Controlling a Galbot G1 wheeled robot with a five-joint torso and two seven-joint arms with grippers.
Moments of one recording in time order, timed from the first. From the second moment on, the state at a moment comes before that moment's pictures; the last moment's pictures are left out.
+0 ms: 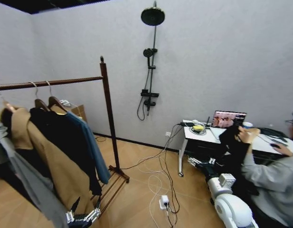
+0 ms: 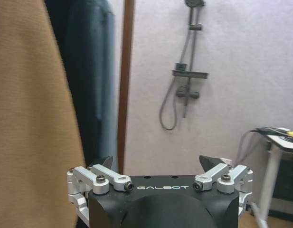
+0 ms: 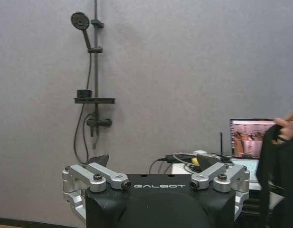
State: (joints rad) left arm 1.86 -1.52 -0.65 -2.22 -0.22 -0.12 0.14; right arm -1.32 1.22 0.78 2.09 0.42 -0.21 0.05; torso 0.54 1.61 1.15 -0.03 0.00
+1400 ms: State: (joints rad) left arm 1.86 -1.52 -0.65 -2.22 -0.22 -0.12 0.14; right arm -1.34 1.27 0.74 2.08 0.37 -0.19 0.04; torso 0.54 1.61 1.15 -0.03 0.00
